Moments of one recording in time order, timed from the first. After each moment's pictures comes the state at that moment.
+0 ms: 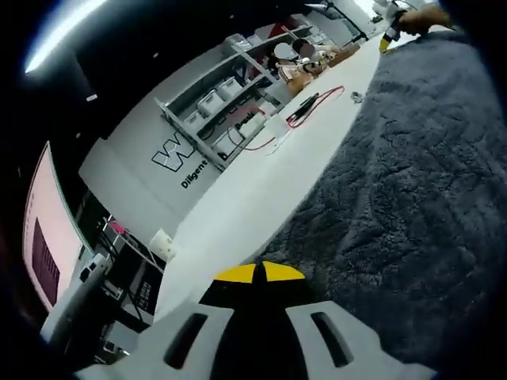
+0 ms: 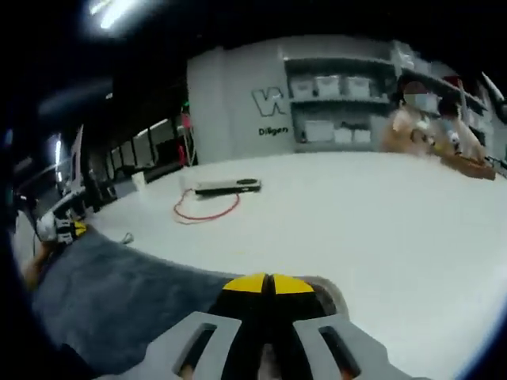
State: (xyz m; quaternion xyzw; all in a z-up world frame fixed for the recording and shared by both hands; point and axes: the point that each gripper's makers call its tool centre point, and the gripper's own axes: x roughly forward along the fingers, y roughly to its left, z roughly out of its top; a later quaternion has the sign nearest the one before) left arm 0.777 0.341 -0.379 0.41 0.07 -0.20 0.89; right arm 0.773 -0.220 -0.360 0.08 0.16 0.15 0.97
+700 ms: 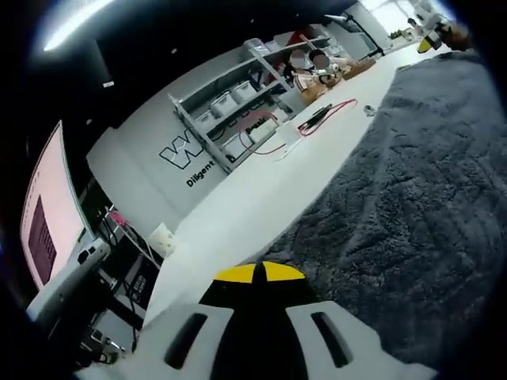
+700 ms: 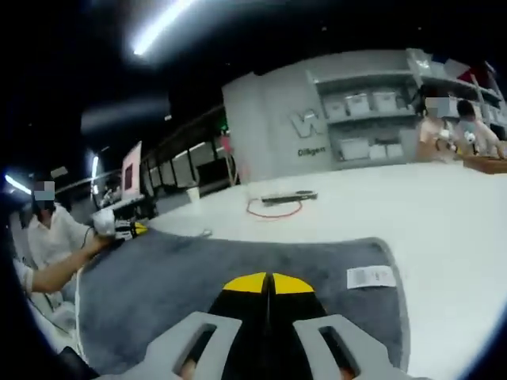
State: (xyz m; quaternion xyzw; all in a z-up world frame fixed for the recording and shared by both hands) left arm 0.796 0.346 -0.375 0.37 0.05 -0.20 0.91; right arm 0.641 -0.171 -0.349 0.08 0.13 0.24 0.96
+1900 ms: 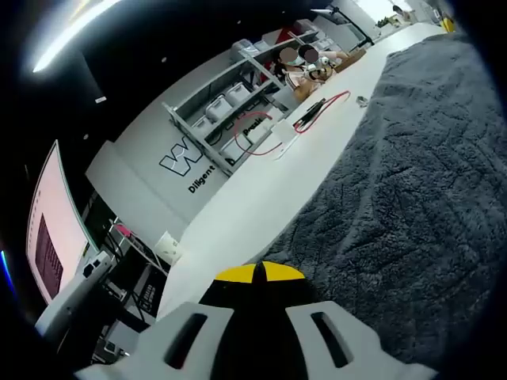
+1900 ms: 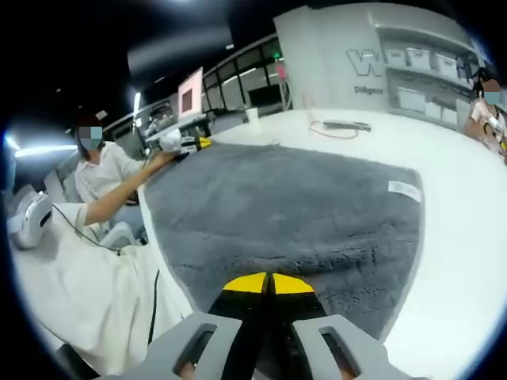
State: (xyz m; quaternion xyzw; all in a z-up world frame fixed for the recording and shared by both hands) left arm 0.777 0.338 -0.373 0.40 0.04 -0.19 0.90; right arm 0.522 -0.167 -0.384 0.01 0.29 0.38 0.88
